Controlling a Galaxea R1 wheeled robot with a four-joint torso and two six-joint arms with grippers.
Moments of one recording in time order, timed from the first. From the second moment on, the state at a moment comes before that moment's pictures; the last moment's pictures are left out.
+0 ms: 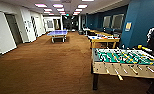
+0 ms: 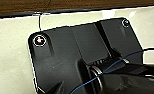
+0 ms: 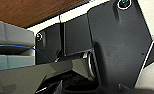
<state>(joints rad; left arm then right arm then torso) 1.51 2.90 -2.57 0.17 -0.11 -0.11 -1.56 2.91 -2.45 -0.02 0.09 0.02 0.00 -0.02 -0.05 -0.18</state>
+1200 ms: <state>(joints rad) 1.51 2.90 -2.57 0.17 -0.11 -0.11 -1.56 2.92 -2.47 -0.02 0.09 0.02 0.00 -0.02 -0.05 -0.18</state>
